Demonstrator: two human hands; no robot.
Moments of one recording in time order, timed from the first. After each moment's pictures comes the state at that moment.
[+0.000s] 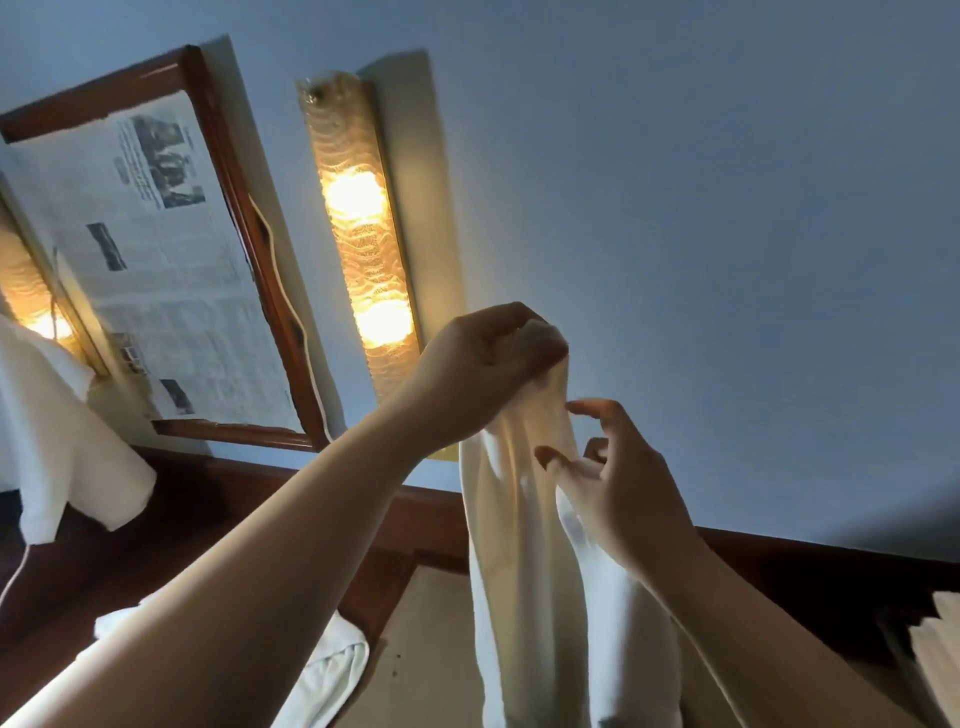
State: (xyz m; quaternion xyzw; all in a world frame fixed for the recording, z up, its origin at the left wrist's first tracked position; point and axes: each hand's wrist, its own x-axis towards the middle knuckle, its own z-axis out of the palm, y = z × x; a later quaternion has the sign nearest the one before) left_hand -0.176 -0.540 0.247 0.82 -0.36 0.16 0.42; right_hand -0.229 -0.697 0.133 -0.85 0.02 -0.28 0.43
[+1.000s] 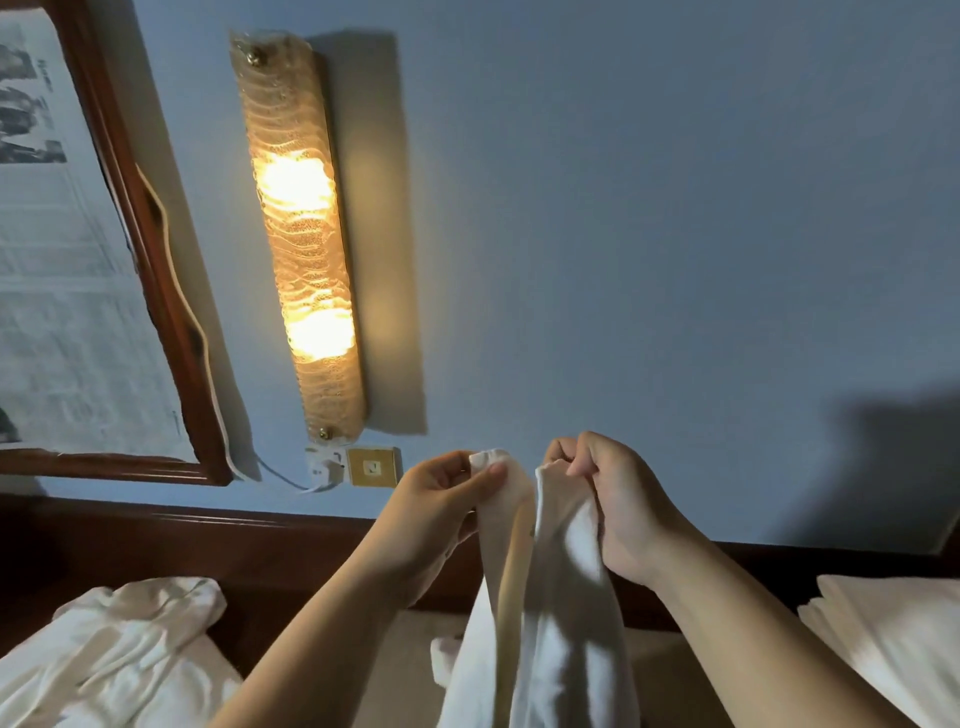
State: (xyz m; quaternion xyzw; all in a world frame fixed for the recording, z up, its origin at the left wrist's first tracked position) left_hand -0.128 -0.497 0.133 0.60 -0.21 -0.19 0.75; right_hand -0.196 -0.671 0.160 -0.62 0.08 -0.06 0.78
